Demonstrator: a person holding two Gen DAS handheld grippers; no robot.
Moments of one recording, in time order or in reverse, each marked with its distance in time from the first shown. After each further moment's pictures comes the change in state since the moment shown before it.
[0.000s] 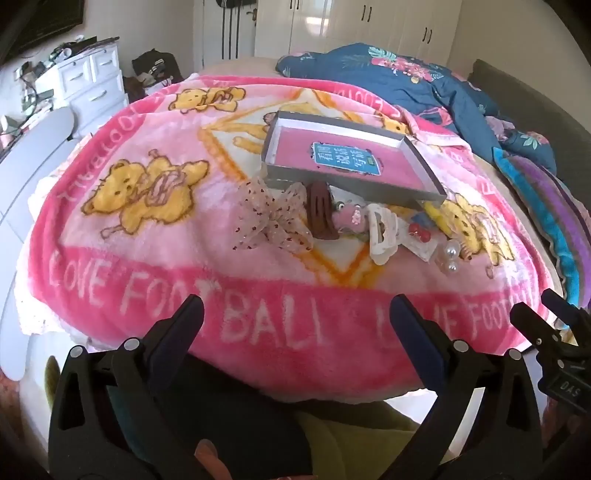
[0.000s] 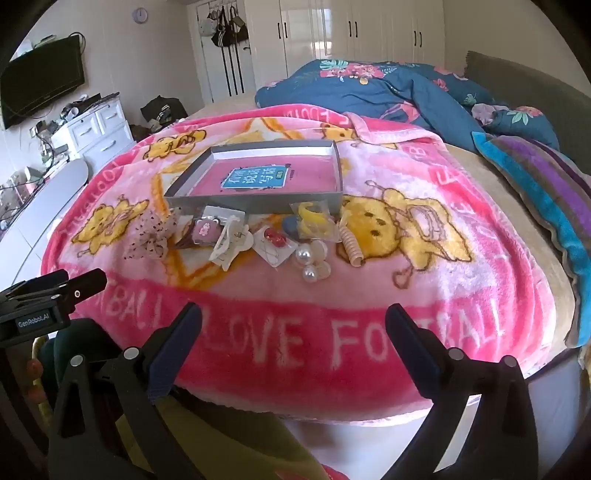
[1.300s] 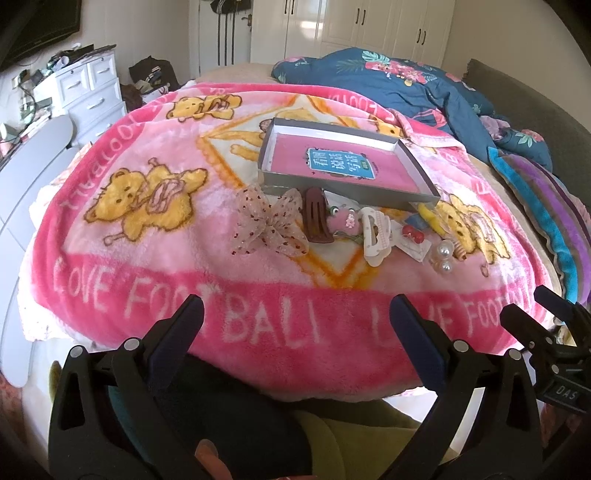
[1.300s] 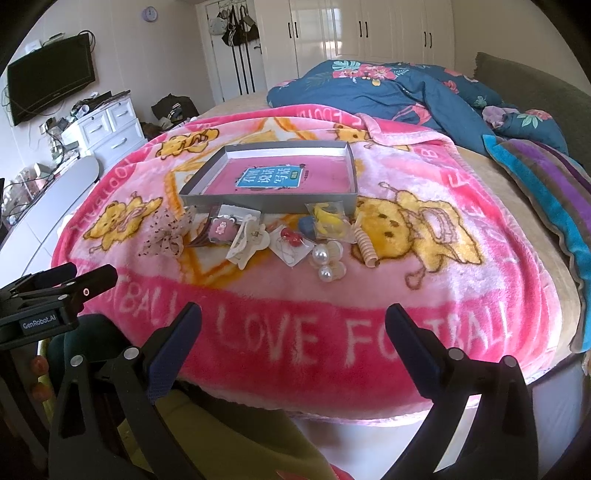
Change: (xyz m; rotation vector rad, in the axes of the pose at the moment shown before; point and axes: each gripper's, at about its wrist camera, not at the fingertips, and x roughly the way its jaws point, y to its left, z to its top) left arm -0.017 -0.005 0.005 0.006 -0.025 -0.012; right arm -0.004 0.010 0.001 -0.018 0.016 0.027
